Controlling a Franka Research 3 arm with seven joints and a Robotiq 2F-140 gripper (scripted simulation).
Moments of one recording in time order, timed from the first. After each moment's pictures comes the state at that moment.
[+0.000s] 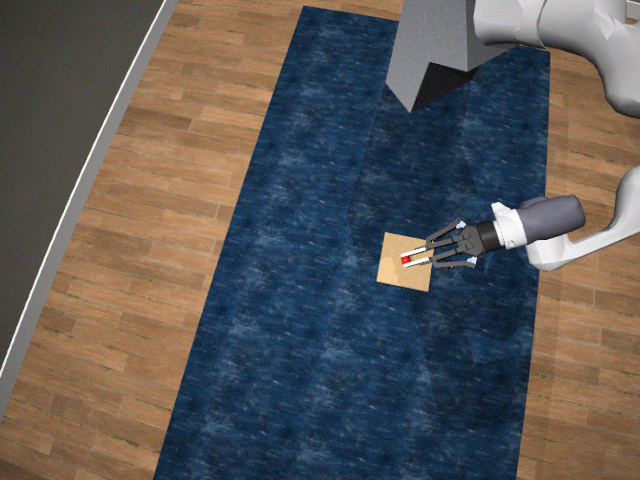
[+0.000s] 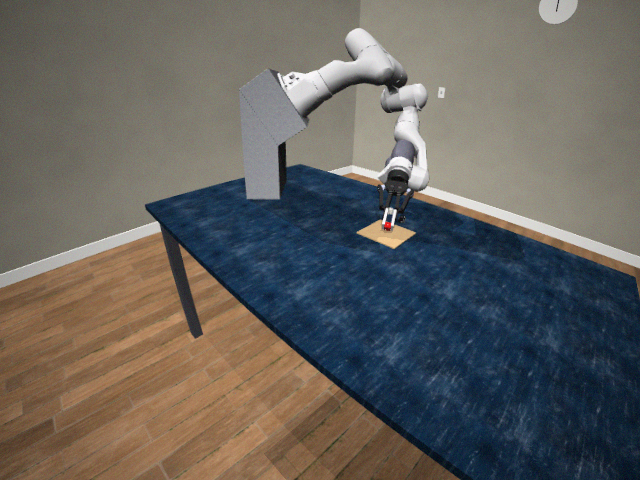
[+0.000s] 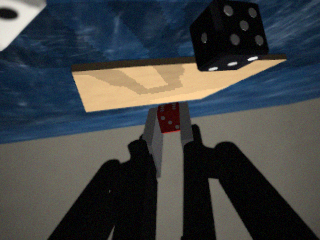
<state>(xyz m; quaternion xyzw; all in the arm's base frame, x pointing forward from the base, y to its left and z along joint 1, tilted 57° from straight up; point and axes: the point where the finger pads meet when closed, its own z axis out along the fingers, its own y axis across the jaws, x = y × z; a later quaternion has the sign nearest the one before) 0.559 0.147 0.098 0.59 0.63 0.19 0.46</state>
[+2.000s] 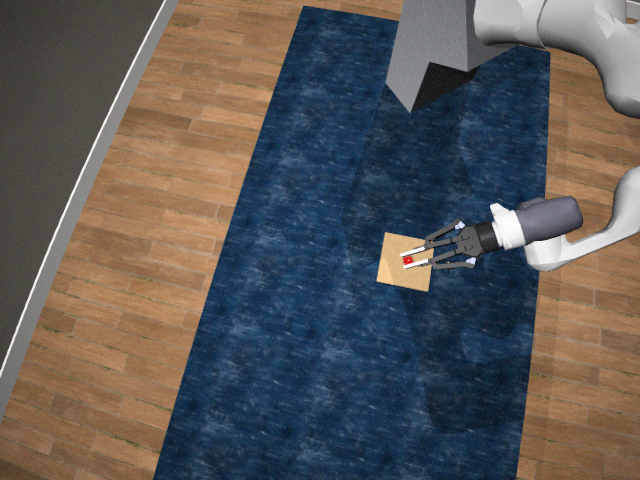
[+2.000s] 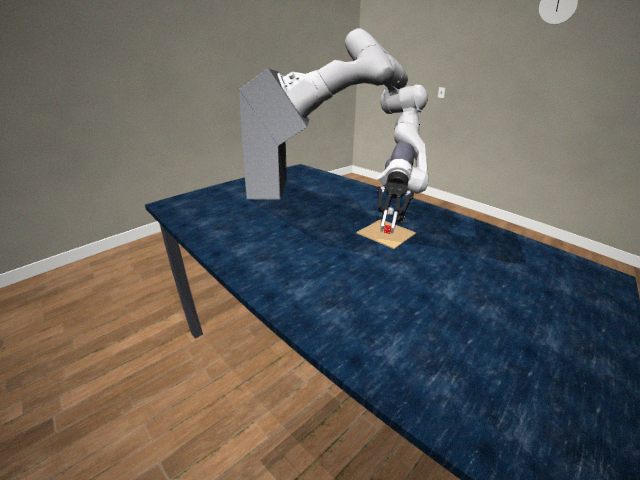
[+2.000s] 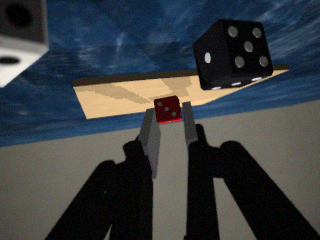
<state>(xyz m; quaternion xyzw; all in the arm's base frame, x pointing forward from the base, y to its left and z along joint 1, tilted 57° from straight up) 0.563 0.152 0.094 0.59 0.63 0.19 0.46</state>
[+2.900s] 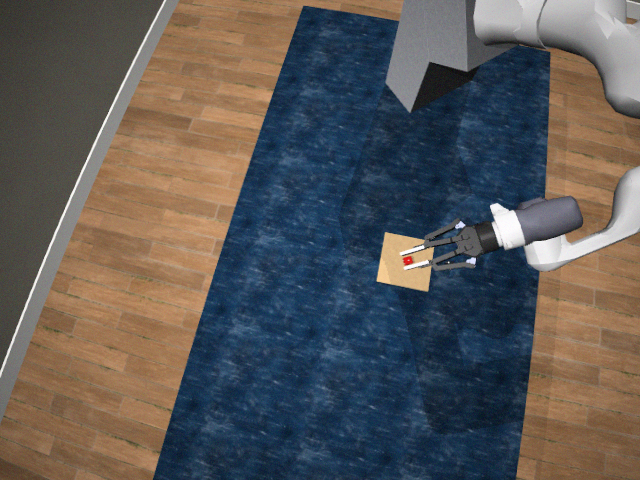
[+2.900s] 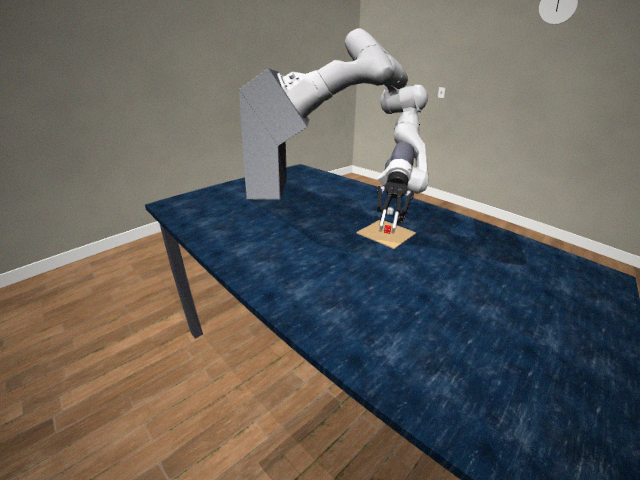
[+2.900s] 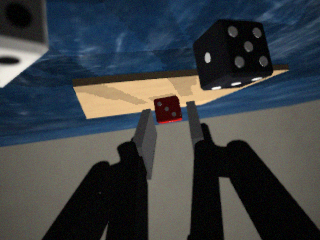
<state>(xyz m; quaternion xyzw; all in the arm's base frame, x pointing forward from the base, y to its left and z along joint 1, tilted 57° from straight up) 0.563 0.152 0.094 0.59 0.63 0.19 0.46</state>
